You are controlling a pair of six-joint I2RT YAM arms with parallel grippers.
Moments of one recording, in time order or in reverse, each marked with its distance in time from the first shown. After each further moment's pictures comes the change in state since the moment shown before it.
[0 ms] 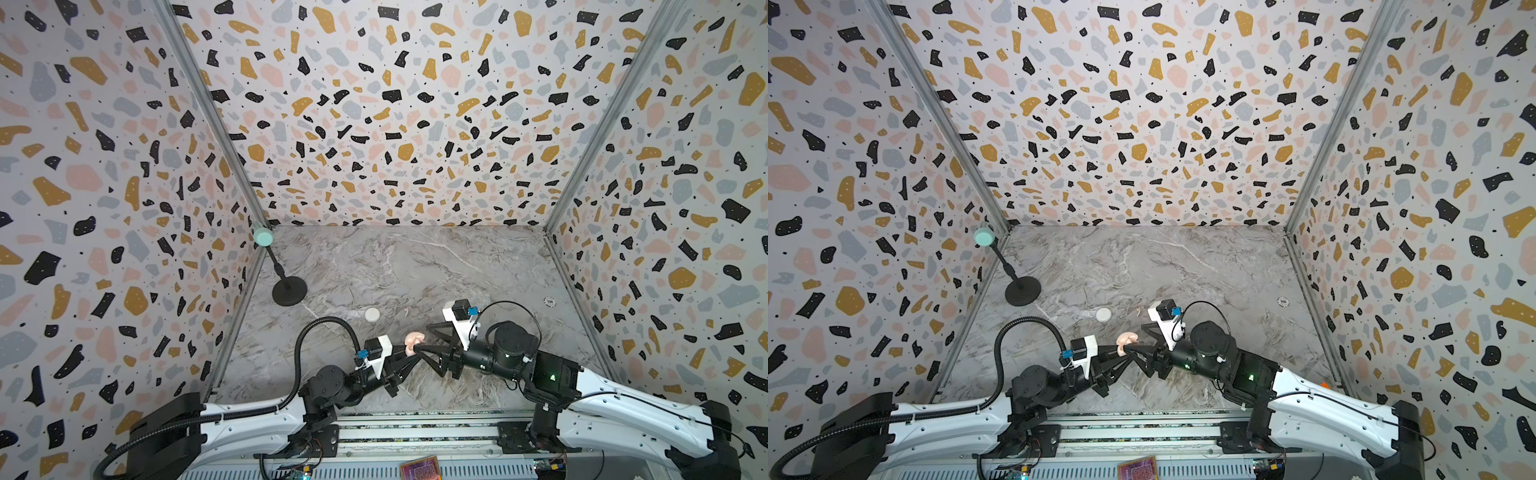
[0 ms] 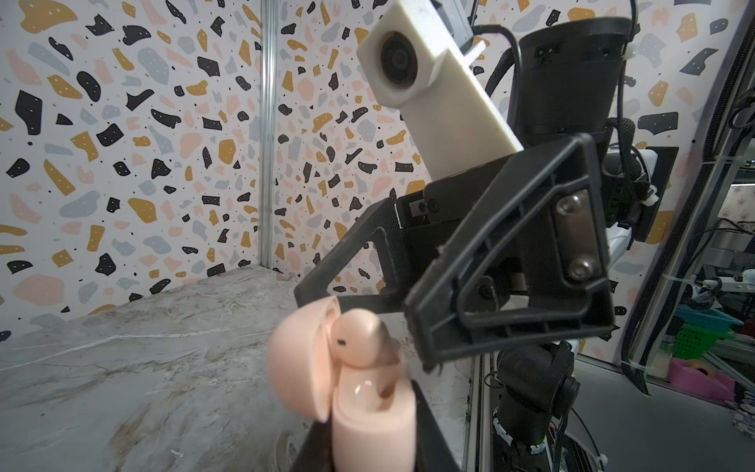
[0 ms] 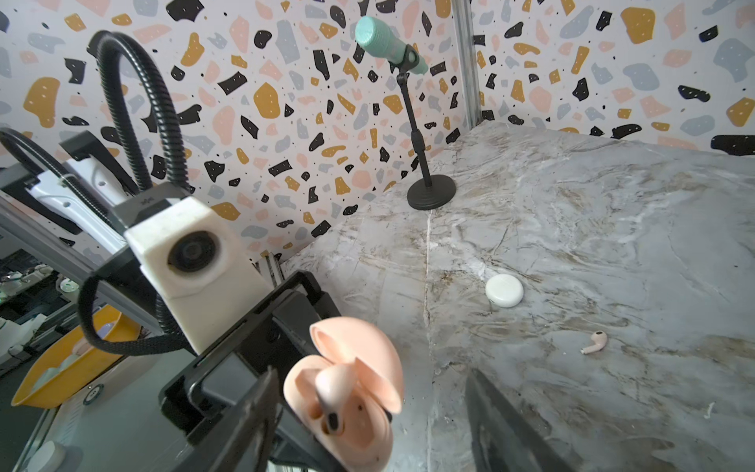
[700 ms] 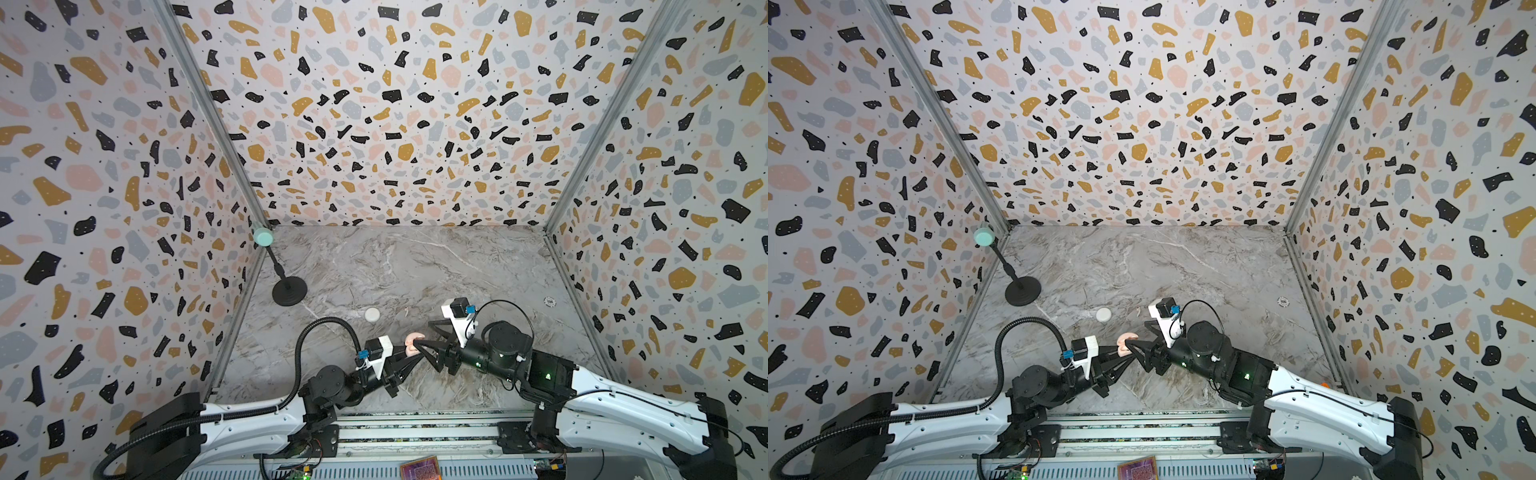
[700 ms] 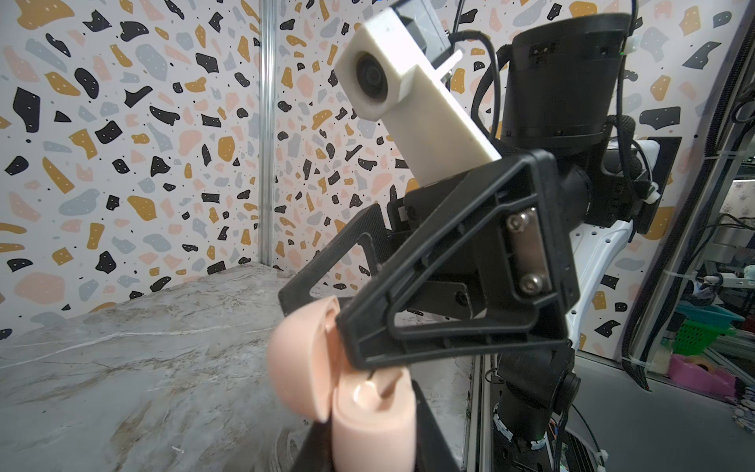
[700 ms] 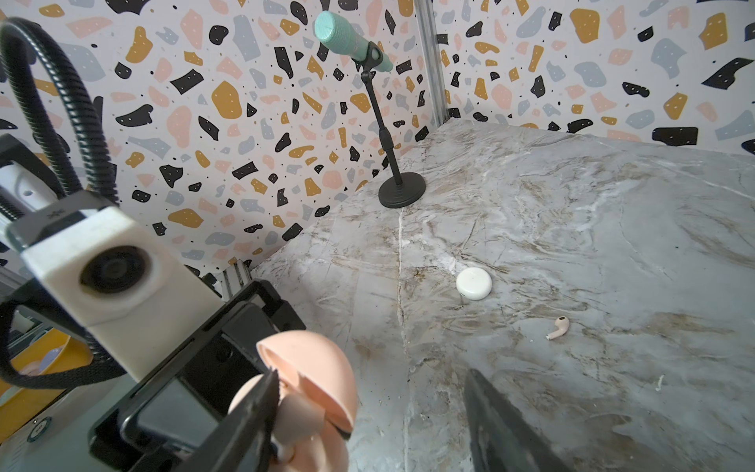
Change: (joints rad) left arm -0.002 -0.001 0.000 -0.010 0.000 0.003; right arm 0.002 0.021 0.000 -0.007 0.086 0.011
